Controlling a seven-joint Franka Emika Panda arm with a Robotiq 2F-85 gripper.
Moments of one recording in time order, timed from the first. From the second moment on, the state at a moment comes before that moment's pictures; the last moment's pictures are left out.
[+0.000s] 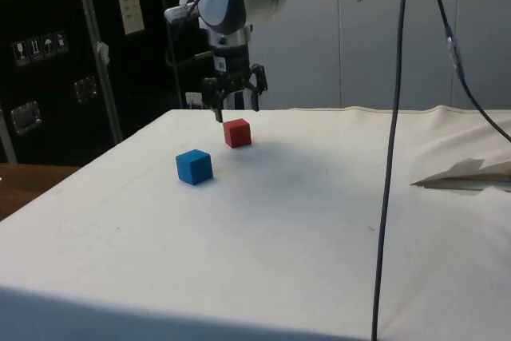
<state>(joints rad) 0.03 0.60 -0.37 -1.87 0.19 2.51 0.29</state>
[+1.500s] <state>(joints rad) 0.01 0.75 -0.39 -1.75 0.31 2.52 0.23</state>
